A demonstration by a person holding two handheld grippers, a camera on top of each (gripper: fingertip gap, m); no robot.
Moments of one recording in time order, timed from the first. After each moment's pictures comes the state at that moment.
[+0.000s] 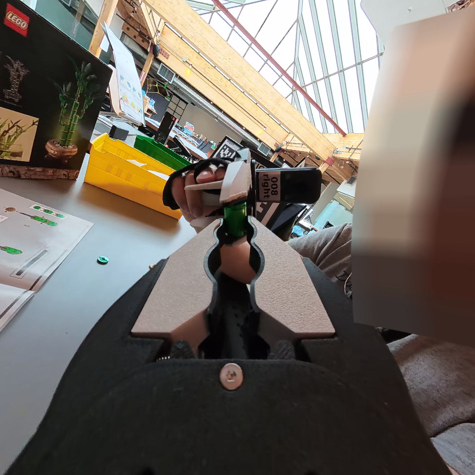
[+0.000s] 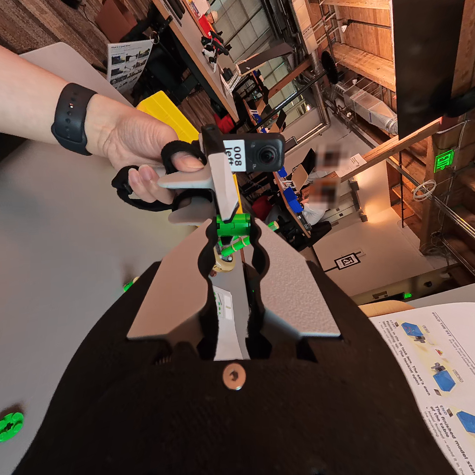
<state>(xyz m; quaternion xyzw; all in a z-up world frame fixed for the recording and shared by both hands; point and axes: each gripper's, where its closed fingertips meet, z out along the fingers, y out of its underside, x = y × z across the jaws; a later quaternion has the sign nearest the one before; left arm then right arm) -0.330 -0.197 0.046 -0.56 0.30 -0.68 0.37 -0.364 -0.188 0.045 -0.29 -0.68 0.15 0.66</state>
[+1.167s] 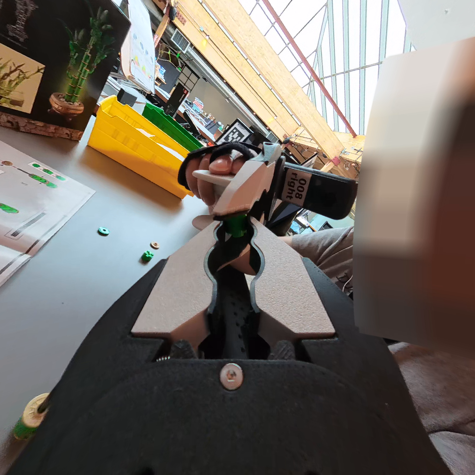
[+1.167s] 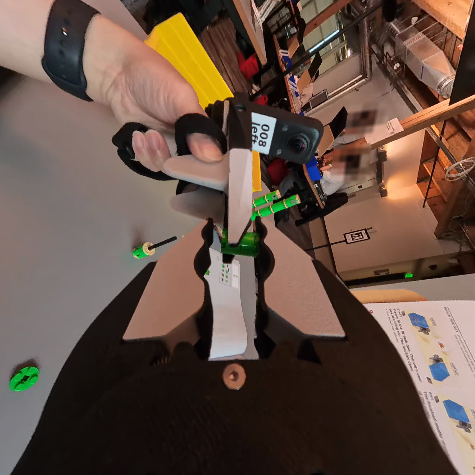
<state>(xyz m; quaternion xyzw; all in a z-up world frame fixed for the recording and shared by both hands) -0.320 -0.188 0.024 -0.60 0.27 -0.68 0.32 -0.370 -0.175 0.014 -0.32 -0.73 0.07 0.60</state>
